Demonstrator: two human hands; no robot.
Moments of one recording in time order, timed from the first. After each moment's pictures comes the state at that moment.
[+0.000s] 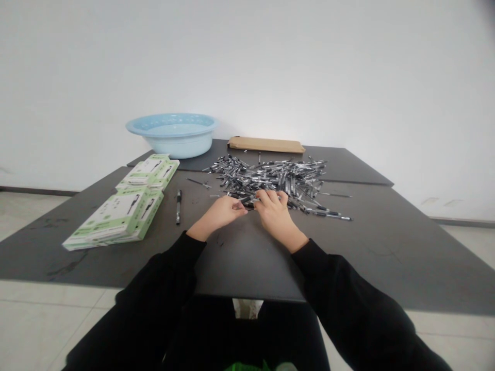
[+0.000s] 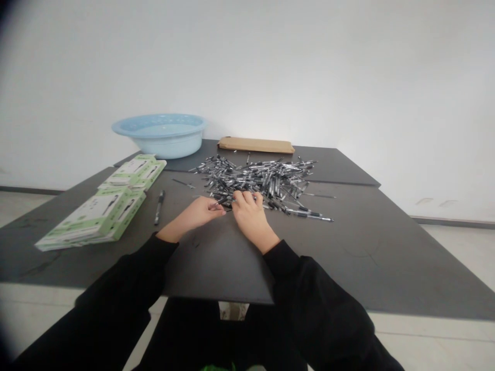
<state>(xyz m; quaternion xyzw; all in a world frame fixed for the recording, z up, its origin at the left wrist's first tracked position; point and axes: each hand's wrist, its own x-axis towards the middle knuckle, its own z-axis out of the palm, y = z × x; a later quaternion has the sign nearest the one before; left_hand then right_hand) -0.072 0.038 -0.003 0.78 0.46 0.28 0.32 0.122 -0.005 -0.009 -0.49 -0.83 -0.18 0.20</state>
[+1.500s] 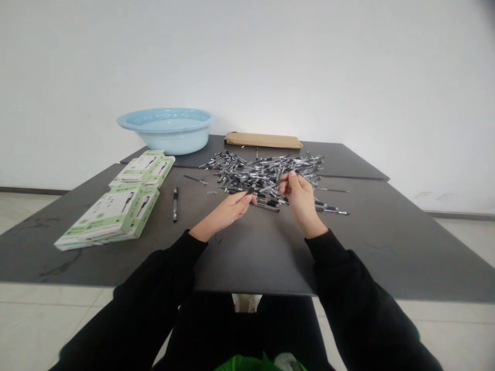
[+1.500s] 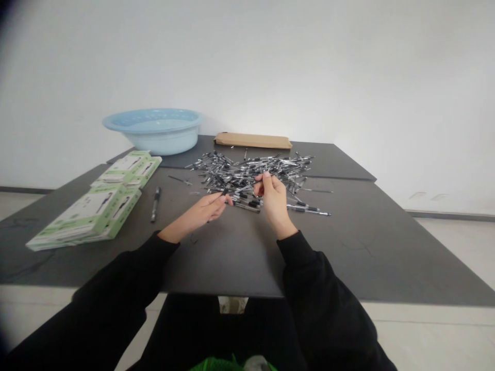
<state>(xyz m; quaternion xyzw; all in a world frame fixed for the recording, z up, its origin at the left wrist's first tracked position) -0.054 0.024 -0.004 0.71 0.31 0.32 0.54 0.153 0.013 0.013 -0.40 -0.46 0.38 0.70</state>
